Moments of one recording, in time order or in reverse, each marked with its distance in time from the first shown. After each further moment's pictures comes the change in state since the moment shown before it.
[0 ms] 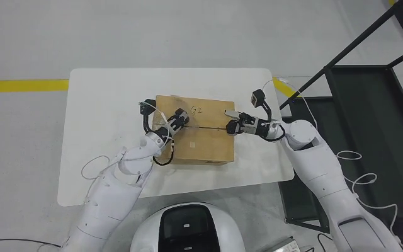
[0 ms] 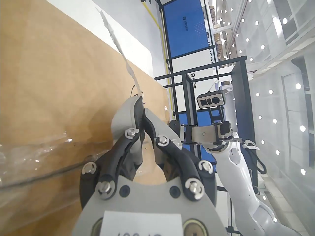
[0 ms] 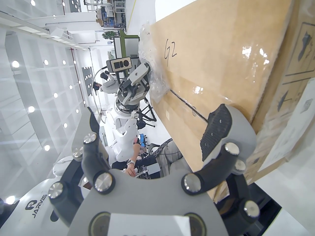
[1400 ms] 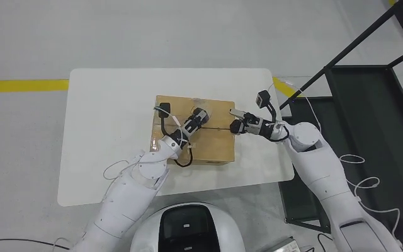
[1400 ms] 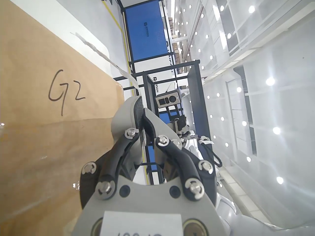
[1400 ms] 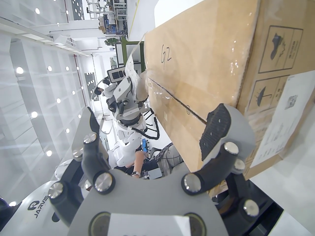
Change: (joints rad) left arm -0.021 -0.072 0.110 0.106 -0.172 -0.215 0.138; right arm -0.036 0.004 0.054 0.006 0.011 -0.013 -0.020
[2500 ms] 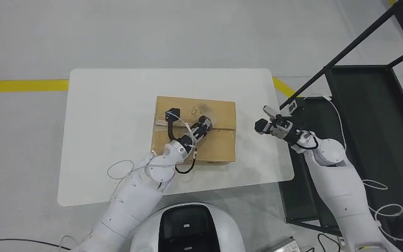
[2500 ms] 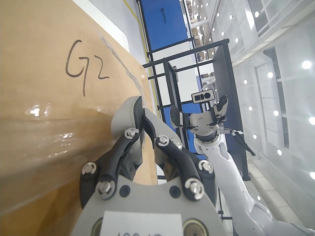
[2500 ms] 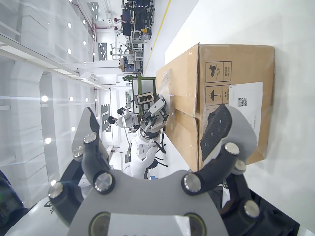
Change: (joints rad) left arm -0.016 -0.031 0.049 0.082 0.161 0.028 0.010; right arm -0.215 0.032 0.238 -0.054 0.108 -0.079 -0.061
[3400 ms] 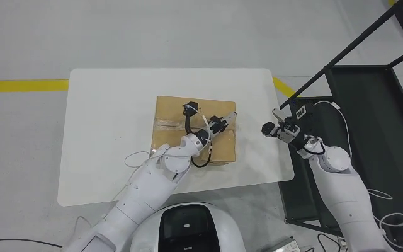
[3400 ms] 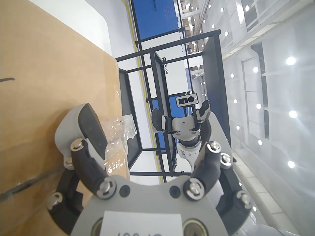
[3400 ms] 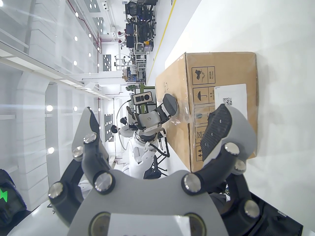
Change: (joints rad) left arm -0.143 -0.098 0.118 0.147 -0.142 -0.017 0.003; right arm -0.069 0.000 0.062 0.018 0.040 -0.037 -0.013
